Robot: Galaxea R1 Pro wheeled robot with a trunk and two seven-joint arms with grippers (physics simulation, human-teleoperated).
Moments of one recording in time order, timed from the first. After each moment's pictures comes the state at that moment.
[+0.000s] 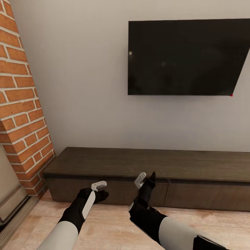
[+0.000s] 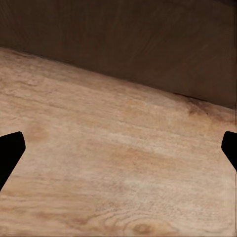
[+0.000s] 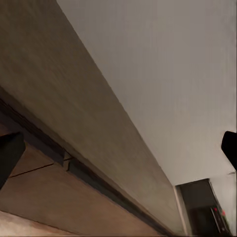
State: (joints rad) left arm -0.60 -0.17 0.10 -0.71 0.17 0.64 0.16; right arm -0.74 0.16 1.20 -0.45 -0.29 0.53 -1.06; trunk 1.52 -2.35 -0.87
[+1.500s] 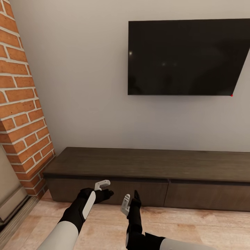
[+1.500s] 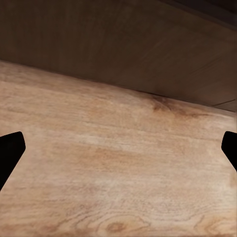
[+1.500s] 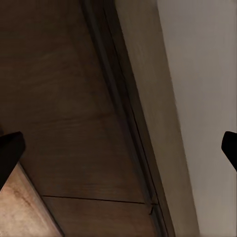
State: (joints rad) left arm -0.60 -0.17 0.09 -0.71 0.18 0.64 0.01; right arm -0.65 0.17 1.58 -0.46 -0.29 0.44 -0.77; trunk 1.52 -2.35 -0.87
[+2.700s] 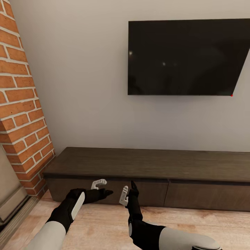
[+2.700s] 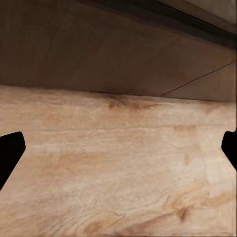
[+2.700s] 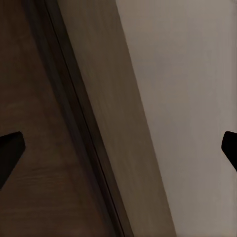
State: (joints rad) left arm -0.60 -0.05 0.04 -0.70 0.17 0.65 -0.38; right arm -0.71 0.17 1.58 -0.39 -0.15 0.27 -0.72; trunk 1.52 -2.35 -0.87
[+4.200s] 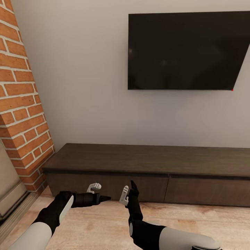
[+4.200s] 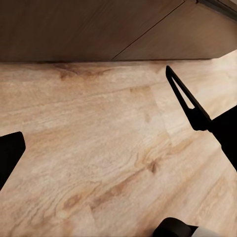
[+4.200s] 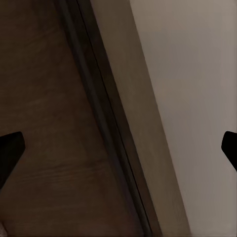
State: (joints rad) left arm -0.60 0.09 -0.06 -0.66 0.14 0.64 -0.84; right arm -0.71 0.17 1.58 -0.38 -0.16 0.24 -0.72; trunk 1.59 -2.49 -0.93
